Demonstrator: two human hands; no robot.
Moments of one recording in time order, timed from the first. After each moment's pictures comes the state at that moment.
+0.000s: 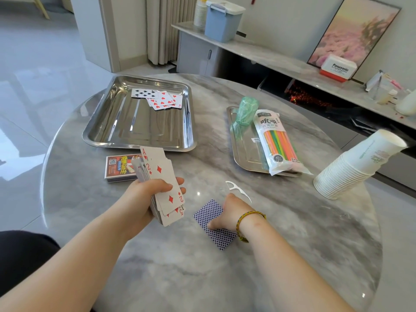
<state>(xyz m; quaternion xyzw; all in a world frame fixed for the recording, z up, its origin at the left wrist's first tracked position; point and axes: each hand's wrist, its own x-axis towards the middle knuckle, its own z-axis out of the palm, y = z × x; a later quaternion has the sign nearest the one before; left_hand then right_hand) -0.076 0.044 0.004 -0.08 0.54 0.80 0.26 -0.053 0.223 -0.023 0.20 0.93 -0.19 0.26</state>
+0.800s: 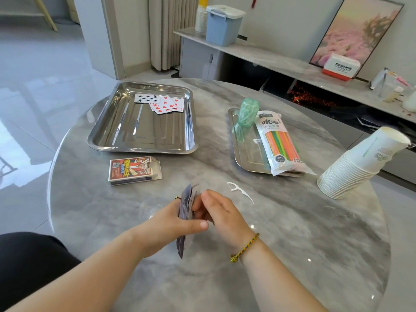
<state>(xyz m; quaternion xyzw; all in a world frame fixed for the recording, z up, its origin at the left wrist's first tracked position) -0.061 0.061 -0.033 0.21 0.61 0.67 0.36 -0.024 0.189 -0.011 0.00 0.74 -0.67 0.05</state>
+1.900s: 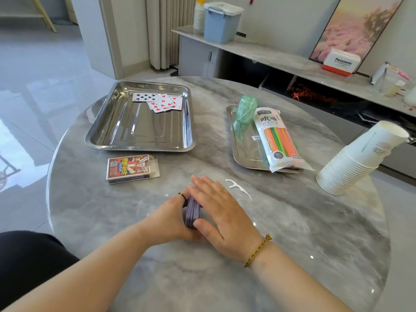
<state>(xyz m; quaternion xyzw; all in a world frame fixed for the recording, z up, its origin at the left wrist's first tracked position) -0.068 0.070 -0.039 0.25 0.83 0.44 0.22 -0.019 0.211 -0.035 -0.23 0.92 -0.27 -0.14</state>
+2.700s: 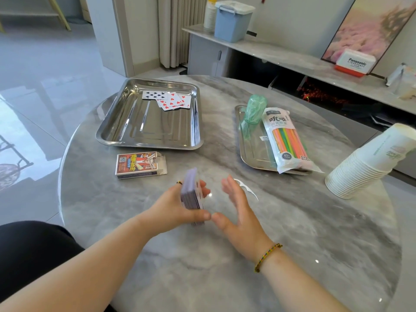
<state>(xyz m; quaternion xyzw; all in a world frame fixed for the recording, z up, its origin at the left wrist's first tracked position) -0.072 0.062 -0.034 0.18 0.70 0.64 0.27 -0.004 0.219 -0.034 0.00 0.84 -0.55 0.01</state>
